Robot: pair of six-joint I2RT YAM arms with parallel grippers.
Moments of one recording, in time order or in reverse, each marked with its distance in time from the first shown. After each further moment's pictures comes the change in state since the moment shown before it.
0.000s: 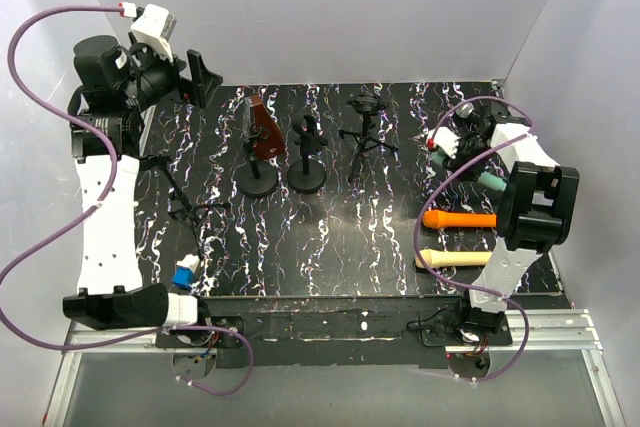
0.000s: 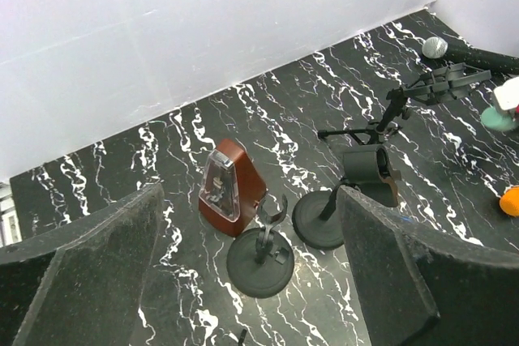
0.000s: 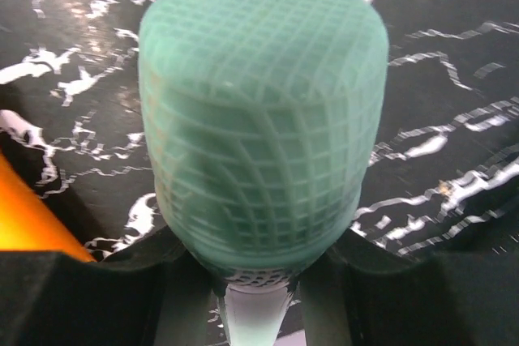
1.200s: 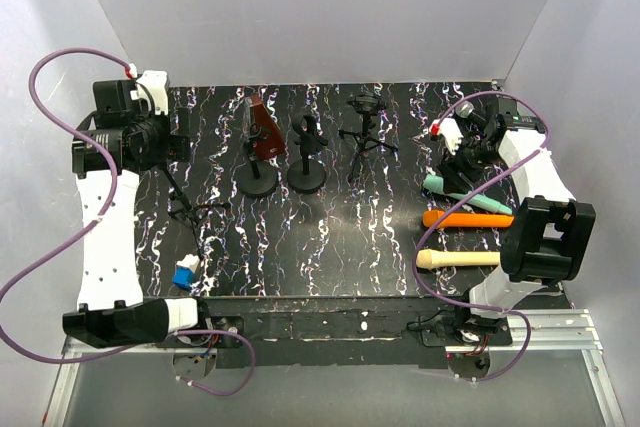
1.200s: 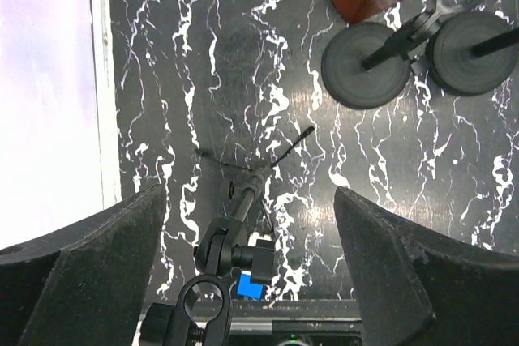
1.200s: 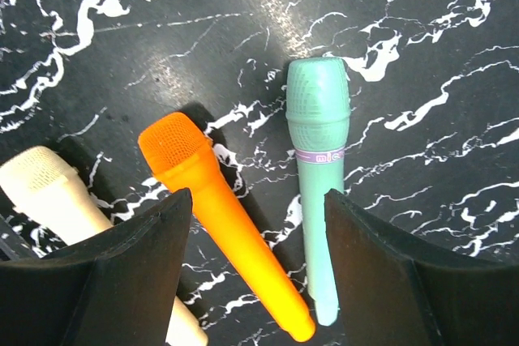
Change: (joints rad) left arm 0.027 -0.111 -0.149 -0.482 -0.528 0.040; right arm 0.042 -0.233 -0.036 -0.242 -0.174 0.279
